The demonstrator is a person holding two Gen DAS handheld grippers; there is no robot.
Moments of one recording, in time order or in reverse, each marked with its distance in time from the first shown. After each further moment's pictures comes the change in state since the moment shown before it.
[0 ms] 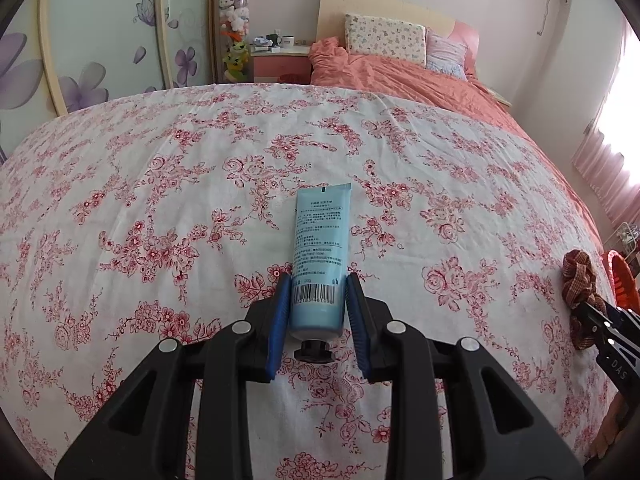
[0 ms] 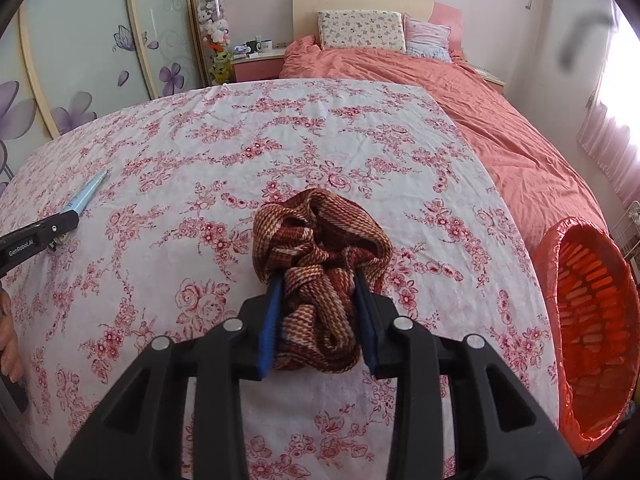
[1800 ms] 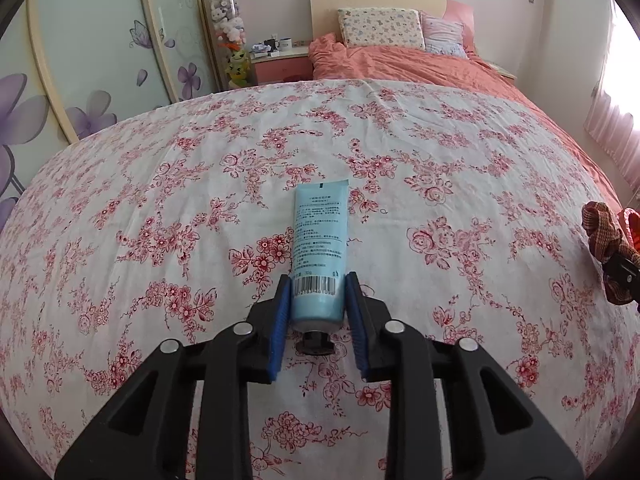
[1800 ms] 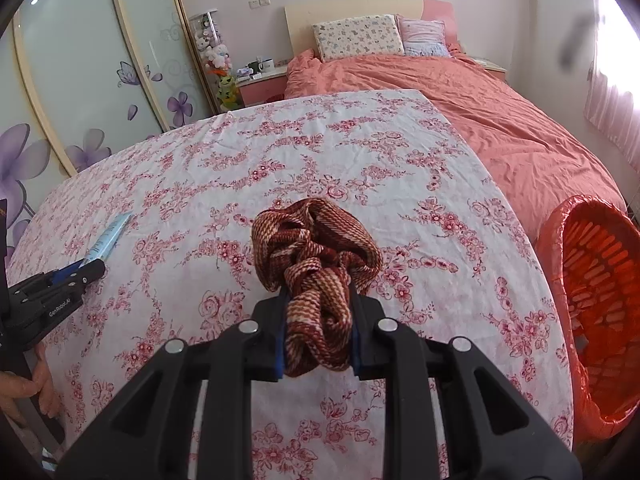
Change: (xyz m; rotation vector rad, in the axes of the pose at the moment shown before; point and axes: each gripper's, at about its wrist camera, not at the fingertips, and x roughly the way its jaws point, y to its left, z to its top) left arm -0.009 -0.026 -0.017 0.102 0.003 0.101; right arm -0.017 -0.017 -0.003 0.107 -0.050 0.095
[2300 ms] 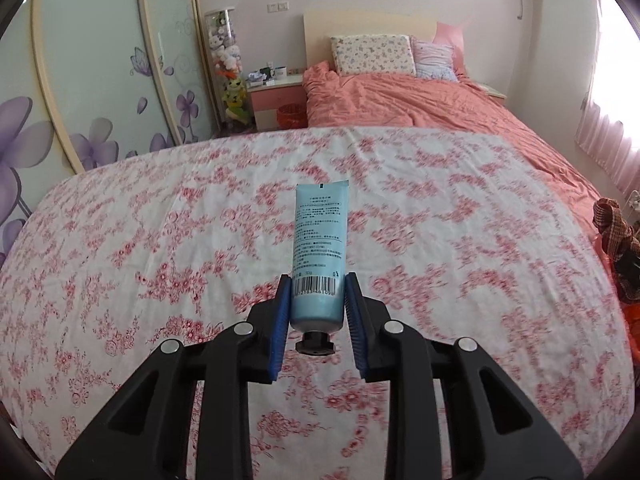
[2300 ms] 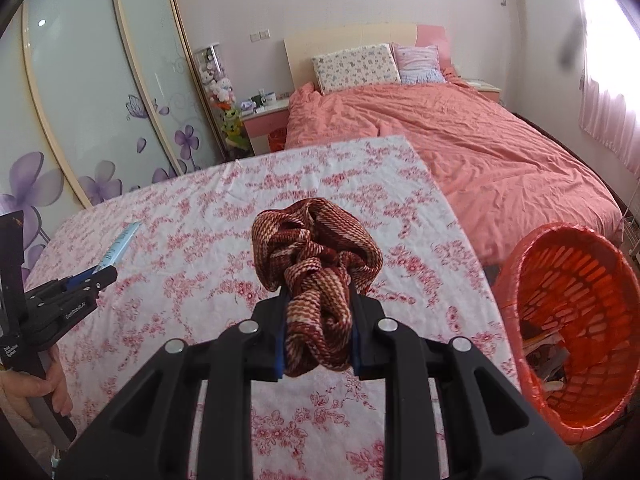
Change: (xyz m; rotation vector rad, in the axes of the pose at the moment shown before) left arm -0.048 -0.017 0.025 0.015 -0.100 -0.024; right arm -0.067 -0.014 0.018 0.026 -0.123 0.028
